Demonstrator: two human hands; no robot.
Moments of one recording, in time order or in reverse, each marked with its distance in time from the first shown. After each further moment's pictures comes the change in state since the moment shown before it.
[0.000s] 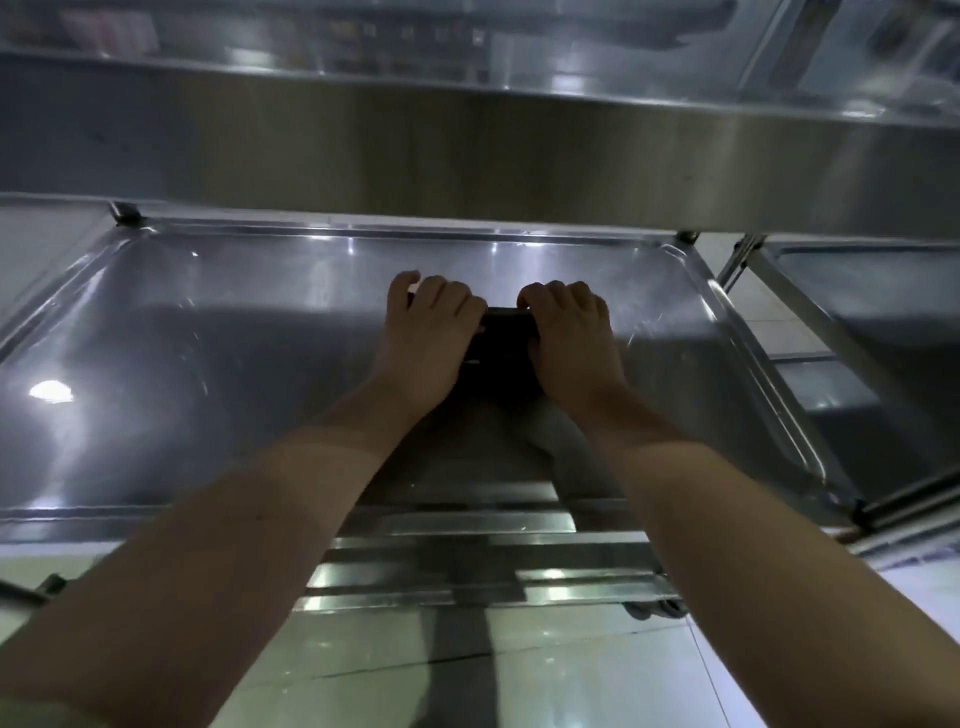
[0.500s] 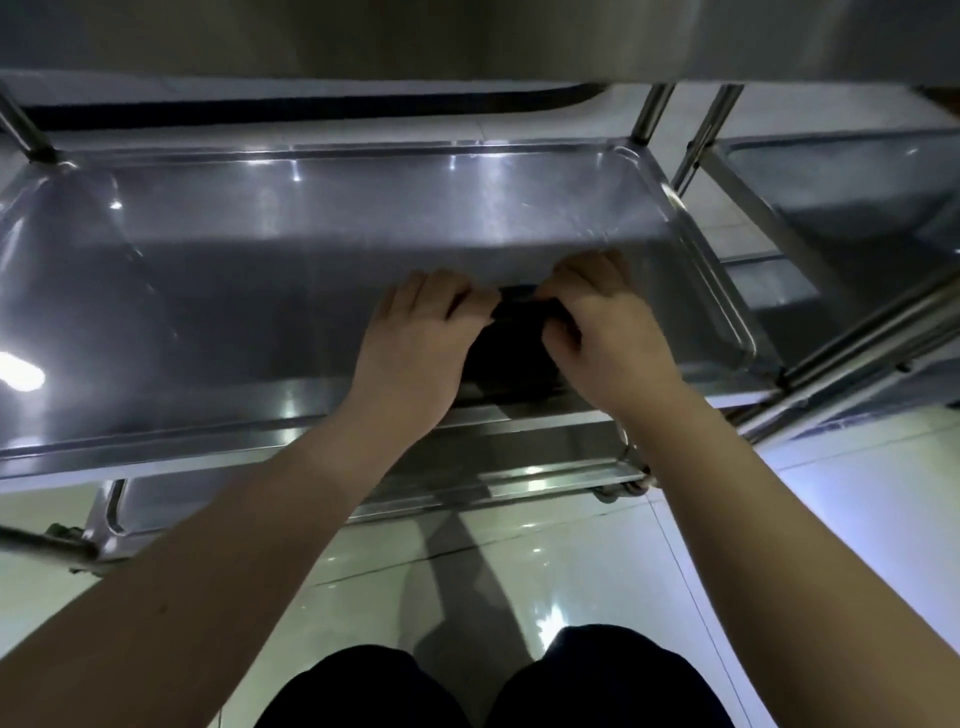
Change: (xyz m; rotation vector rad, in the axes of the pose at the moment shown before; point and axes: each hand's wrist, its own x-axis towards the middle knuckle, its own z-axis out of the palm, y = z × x) left_hand -0.062 0.076 -0.085 -0.208 0.109 0.020; right_hand -0.103 -0.014 -0.089 0.135 -0.006 0.017
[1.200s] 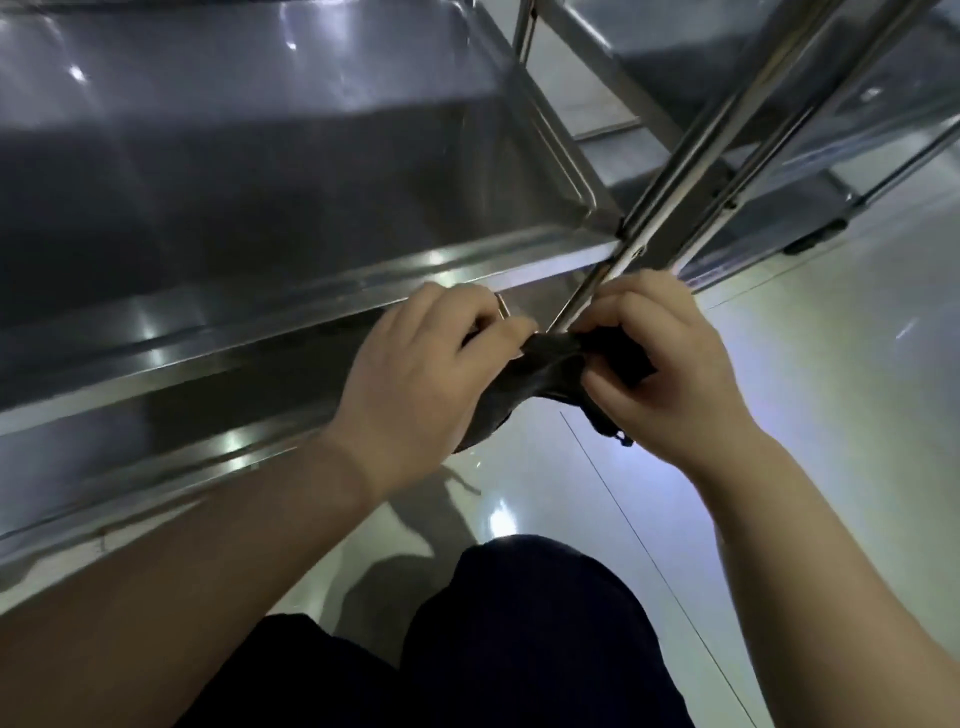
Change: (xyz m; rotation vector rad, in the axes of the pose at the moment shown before) left_hand -0.040 0.142 0.005 -0.514 -0.125 0.231; right_hand -0.169 0.037 -0.094 0.096 0.007 0.133
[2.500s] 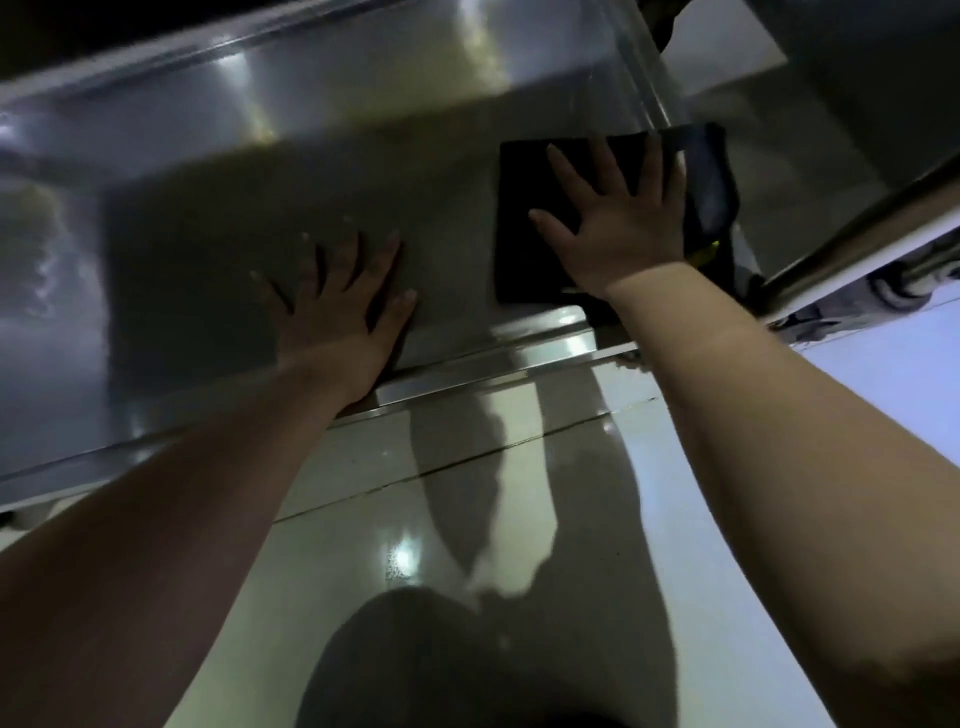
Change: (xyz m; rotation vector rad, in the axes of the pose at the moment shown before) left_hand -0.165 -0.243 0.216 0.461 -0.639 -0.895; right_hand 0.051 0.224 0.369 -0.394 -0.491 0.419
